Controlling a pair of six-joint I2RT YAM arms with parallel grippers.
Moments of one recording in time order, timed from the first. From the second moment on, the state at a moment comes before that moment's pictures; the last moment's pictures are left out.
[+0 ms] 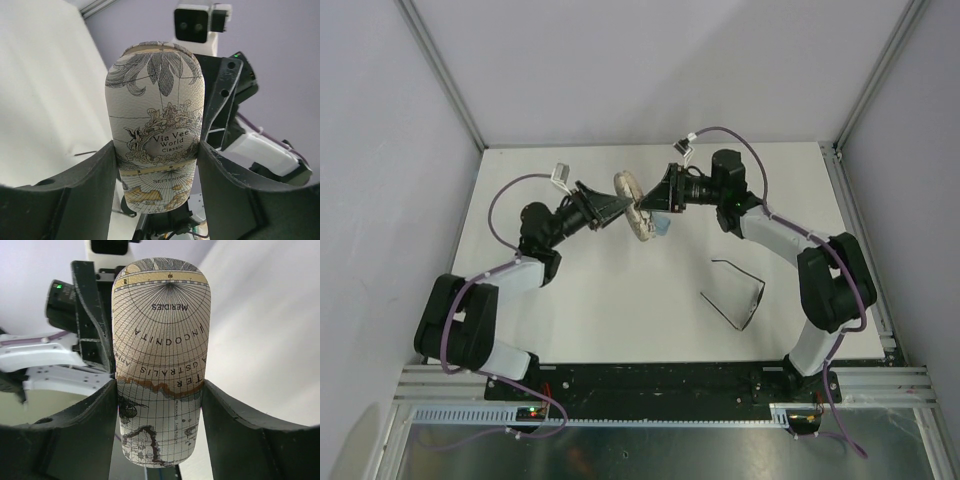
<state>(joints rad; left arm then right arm) -0.27 1.43 0.64 1.00 0.68 -1.25 0.47 1.75 1.22 0.47 -0.96 0.88</state>
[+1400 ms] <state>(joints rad) -0.37 1.45 0.58 0.64 0.53 -0.90 0.35 1.60 1.01 0.07 -0.85 0.46</state>
